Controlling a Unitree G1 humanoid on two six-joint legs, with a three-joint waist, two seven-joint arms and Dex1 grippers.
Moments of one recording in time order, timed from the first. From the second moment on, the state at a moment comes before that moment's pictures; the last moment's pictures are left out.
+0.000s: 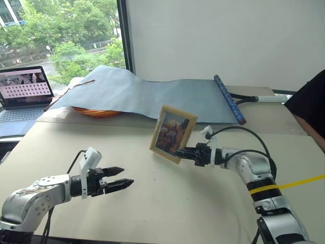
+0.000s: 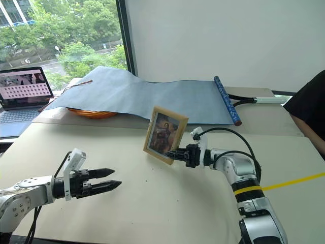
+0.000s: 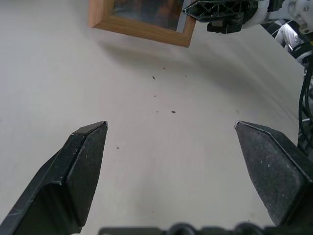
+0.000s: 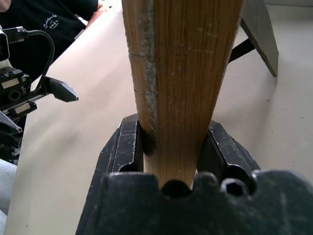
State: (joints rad) left arm -0.05 0.87 0.17 -0.32 -0.87 0.84 -0.86; right arm -0.65 -0.46 0.11 0.27 0.59 0.76 0.92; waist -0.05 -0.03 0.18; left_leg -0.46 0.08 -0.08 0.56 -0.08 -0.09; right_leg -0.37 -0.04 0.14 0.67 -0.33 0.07
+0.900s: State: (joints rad) left arm -0.09 0.75 0.18 -0.22 -0.65 0.63 -0.85; right arm -0.09 -0.62 -0.28 -0.14 0.63 0.67 0.94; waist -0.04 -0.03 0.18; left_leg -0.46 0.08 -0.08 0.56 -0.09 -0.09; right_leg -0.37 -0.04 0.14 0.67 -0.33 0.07
